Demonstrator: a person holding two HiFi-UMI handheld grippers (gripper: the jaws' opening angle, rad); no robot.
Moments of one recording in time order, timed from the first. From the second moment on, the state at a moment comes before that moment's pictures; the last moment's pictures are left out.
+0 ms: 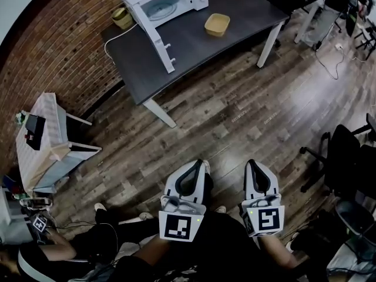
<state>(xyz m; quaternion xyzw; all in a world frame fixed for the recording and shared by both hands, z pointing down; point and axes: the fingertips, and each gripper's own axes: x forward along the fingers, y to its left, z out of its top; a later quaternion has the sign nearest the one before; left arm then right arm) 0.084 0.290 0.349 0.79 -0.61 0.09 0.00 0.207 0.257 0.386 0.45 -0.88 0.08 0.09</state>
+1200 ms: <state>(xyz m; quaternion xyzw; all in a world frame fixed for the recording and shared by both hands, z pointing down) 0.026 0.140 0.315 0.74 -0.67 0.05 0.00 0.167 0.086 0.354 0.41 -0.90 0.06 0.11</state>
